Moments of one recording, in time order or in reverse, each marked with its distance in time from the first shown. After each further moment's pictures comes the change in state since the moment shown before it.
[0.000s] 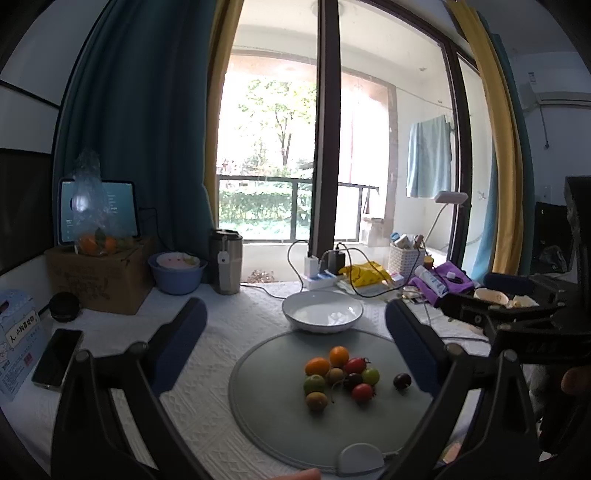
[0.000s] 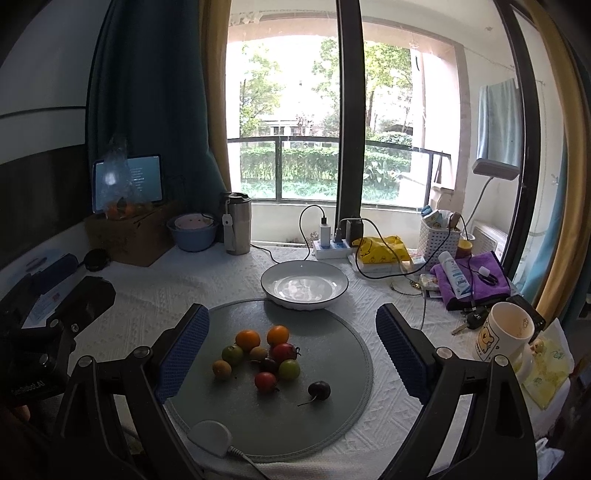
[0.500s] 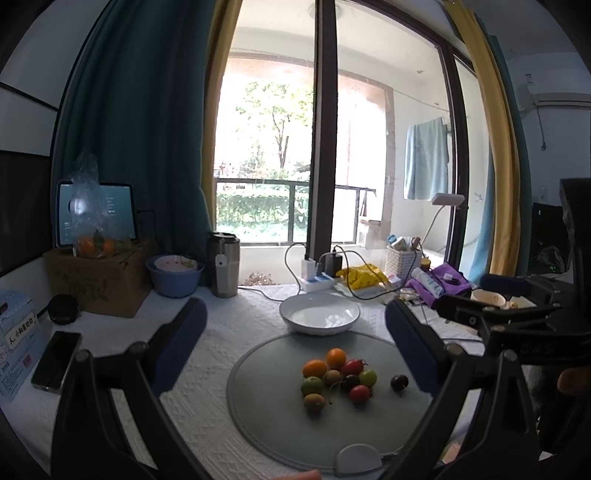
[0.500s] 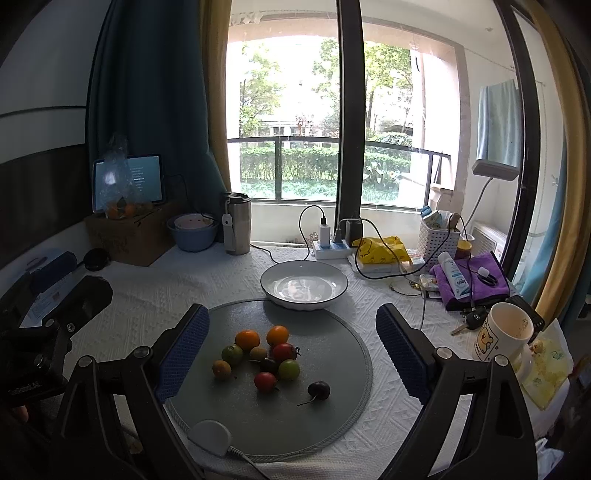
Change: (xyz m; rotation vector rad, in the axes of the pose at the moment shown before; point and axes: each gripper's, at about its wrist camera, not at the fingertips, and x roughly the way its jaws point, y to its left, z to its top) left arm -0.001 0.000 0.001 0.002 -0.006 -0.014; right arm 0.000 0.000 0.000 0.000 0.001 -0.001
